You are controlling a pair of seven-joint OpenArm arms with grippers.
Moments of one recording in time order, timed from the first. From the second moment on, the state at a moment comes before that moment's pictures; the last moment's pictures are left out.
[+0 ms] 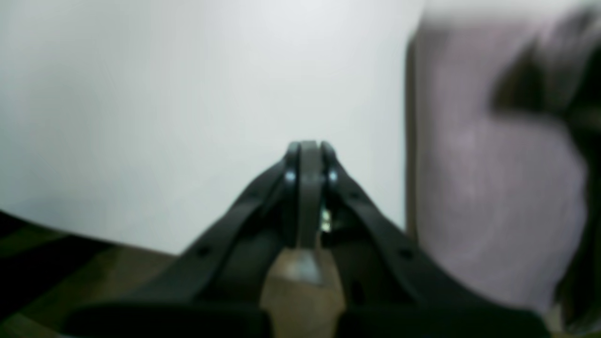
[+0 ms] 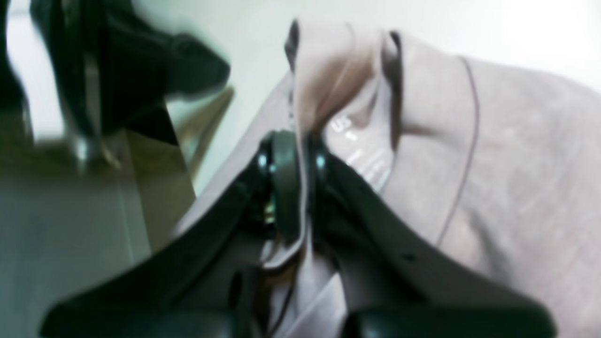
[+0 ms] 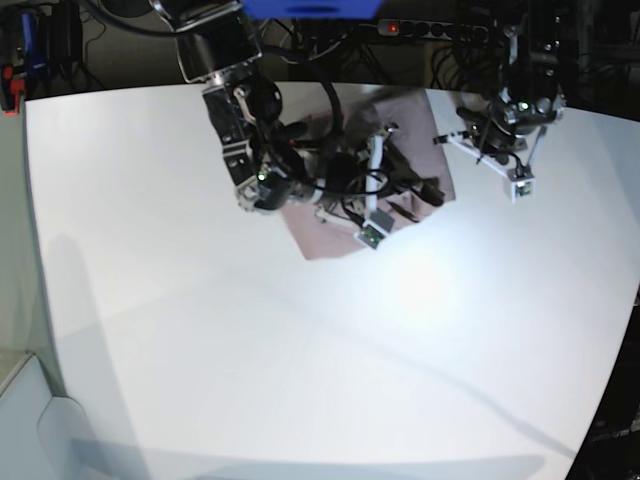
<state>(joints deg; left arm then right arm) 19.3 -10.8 -4.4 106.2 -14.1 12.1 59.1 3.5 -8.4 -16.8 79.5 22.3 39.9 -53.3</state>
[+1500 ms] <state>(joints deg) 16.0 -7.4 3.0 102.4 -13.6 12.3 54.6 10.2 -8.2 -29.0 77.2 22.0 39.2 -50.1</state>
